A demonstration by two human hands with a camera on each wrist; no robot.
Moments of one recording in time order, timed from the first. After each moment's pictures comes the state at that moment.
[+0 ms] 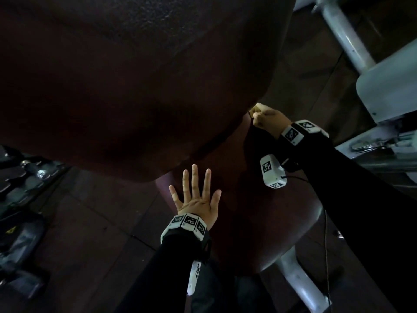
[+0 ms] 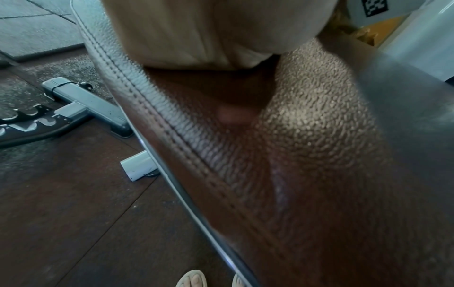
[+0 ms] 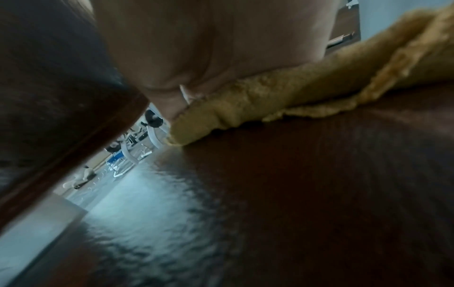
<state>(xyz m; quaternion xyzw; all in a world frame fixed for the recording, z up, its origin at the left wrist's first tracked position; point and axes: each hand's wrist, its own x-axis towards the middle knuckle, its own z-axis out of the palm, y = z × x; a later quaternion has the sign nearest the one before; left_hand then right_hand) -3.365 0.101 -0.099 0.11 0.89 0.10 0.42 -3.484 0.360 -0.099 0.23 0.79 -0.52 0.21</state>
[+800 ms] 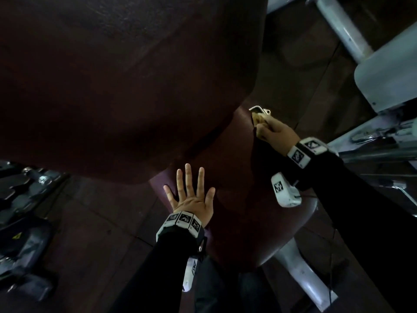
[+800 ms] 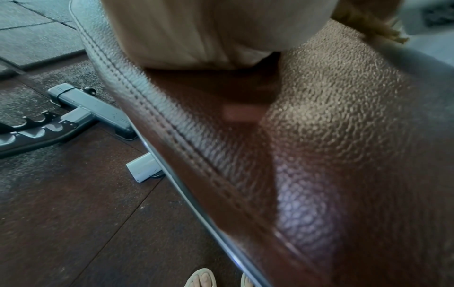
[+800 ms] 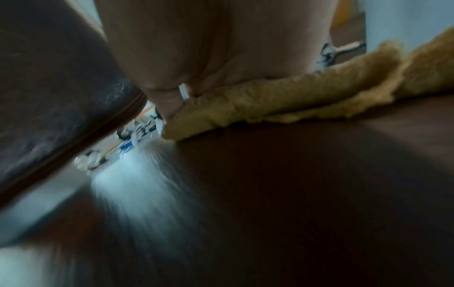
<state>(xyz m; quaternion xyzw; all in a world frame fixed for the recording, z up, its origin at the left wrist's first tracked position) -3.366 0.106 -0.098 0.09 0.90 0.07 0.42 -3.425 0.382 -0.117 0.24 0.85 -0.44 0.16</state>
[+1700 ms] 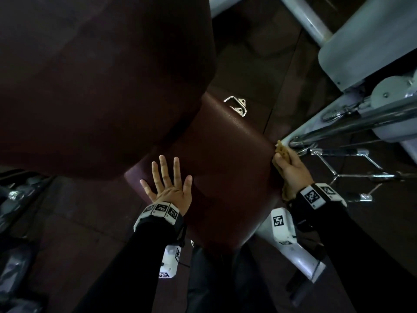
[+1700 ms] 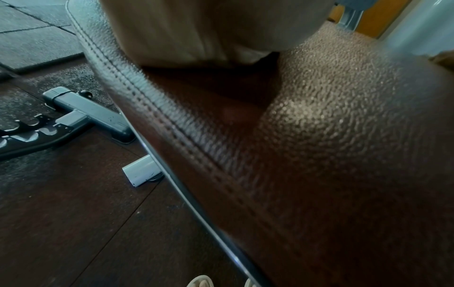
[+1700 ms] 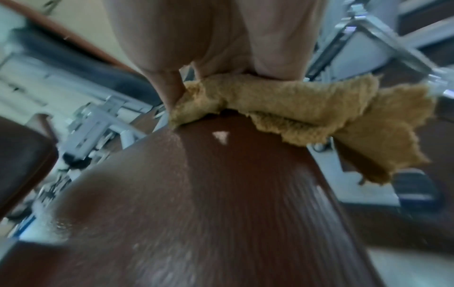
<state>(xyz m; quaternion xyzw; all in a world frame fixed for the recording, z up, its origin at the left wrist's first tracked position) -3.365 0.105 -0.096 0.09 0.90 0.08 0.41 -3.267 0.379 -0.114 0.51 0.58 -0.64 -0.03</state>
